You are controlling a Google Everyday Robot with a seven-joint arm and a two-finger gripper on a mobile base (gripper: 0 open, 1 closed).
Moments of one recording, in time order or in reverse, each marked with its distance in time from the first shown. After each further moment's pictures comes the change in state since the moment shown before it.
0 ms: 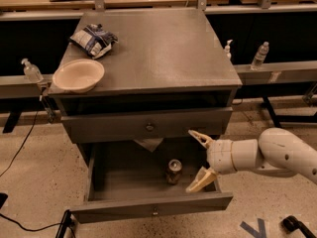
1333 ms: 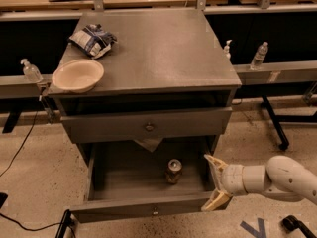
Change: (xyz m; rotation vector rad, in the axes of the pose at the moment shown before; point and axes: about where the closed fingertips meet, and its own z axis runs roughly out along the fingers) arm 0.128 0.039 0.009 -0.008 0.061 0.120
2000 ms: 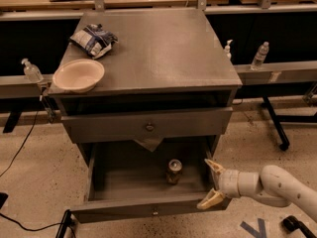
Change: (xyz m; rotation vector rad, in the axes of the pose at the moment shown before) arm 0.068 -0.015 0.043 0.040 -0.063 0.125
